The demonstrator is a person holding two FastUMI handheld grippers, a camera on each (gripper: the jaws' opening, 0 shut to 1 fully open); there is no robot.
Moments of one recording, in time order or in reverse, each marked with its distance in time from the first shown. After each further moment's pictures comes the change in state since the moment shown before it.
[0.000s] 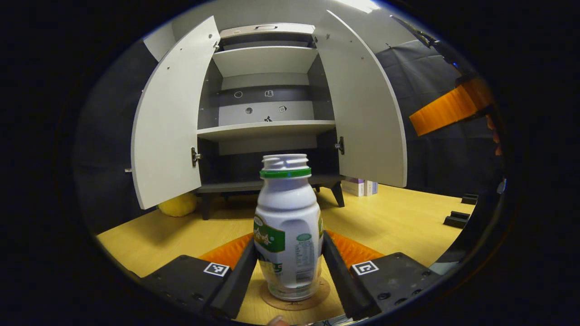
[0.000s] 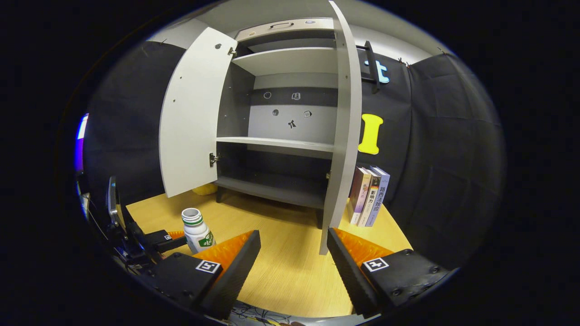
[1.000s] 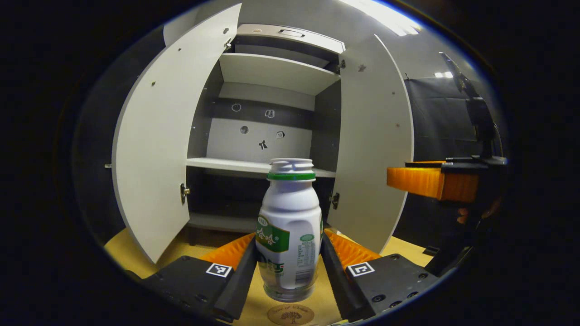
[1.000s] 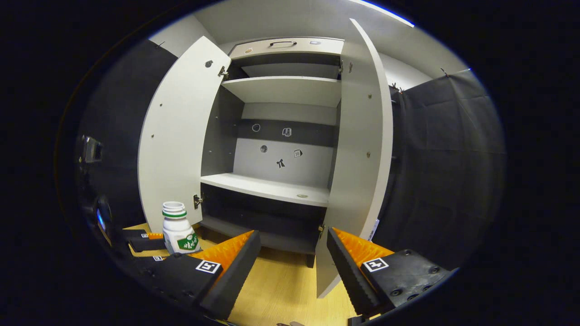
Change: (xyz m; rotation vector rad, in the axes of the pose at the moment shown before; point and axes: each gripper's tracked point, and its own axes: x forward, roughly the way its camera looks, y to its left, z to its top) left arm 0.007 0.028 0.125 -0.190 -0.025 -0.167; right arm 0.032 0.013 0.114 -0.028 -0.175 -0.126
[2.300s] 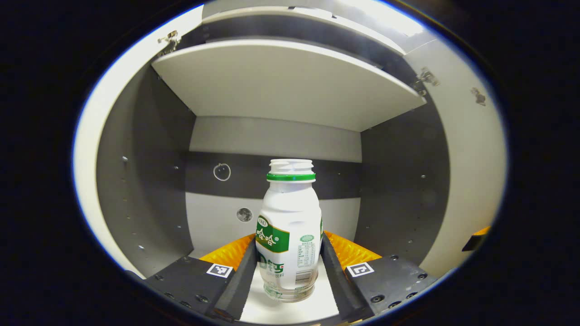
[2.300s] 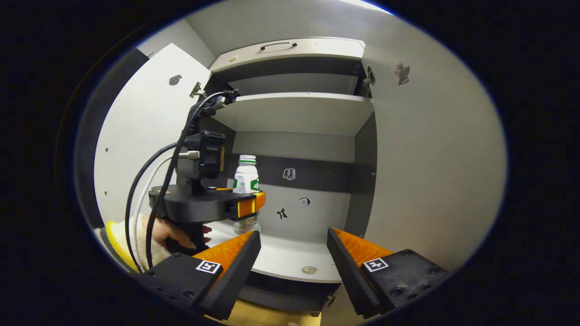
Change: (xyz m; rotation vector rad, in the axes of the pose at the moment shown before) left arm 0.285 0.094 0.319 0.079 -0.166 0.086; right arm 0.173 0.008 0.162 0.010 -0.181 0.032
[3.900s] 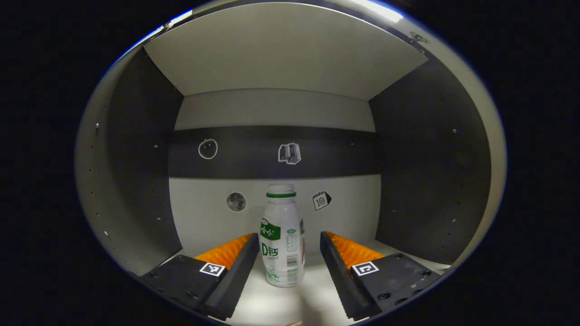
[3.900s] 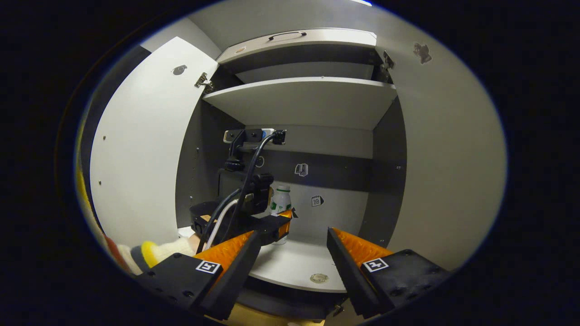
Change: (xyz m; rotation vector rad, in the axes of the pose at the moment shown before) left arm 0.120 0.015 -0.088 0.035 0.052 0.070; right arm 0.064 0.015 -0.042 -0.009 0.046 0.115
